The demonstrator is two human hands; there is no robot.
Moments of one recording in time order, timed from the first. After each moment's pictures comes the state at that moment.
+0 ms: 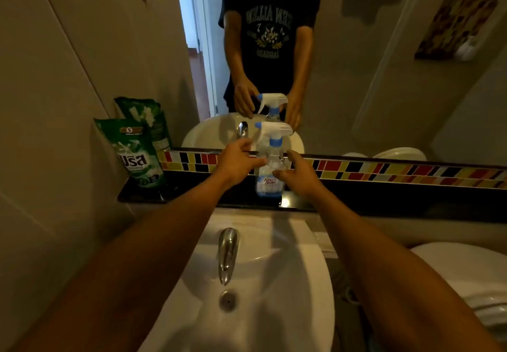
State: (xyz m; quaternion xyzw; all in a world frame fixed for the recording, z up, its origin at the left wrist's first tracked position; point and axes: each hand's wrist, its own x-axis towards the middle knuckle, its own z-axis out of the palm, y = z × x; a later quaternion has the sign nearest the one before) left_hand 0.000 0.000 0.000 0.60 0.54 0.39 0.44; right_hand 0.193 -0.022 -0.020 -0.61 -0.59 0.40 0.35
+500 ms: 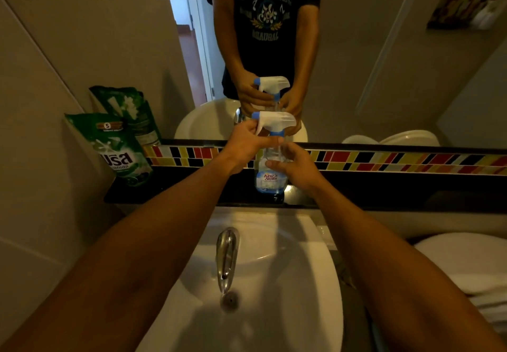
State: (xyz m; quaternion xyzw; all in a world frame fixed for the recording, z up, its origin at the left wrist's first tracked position) left_hand 0.027 0.047 0.006 0.58 0.47 0.41 0.52; right_hand 0.193 0.017 -0.045 -0.53 -0.56 0.49 0.41
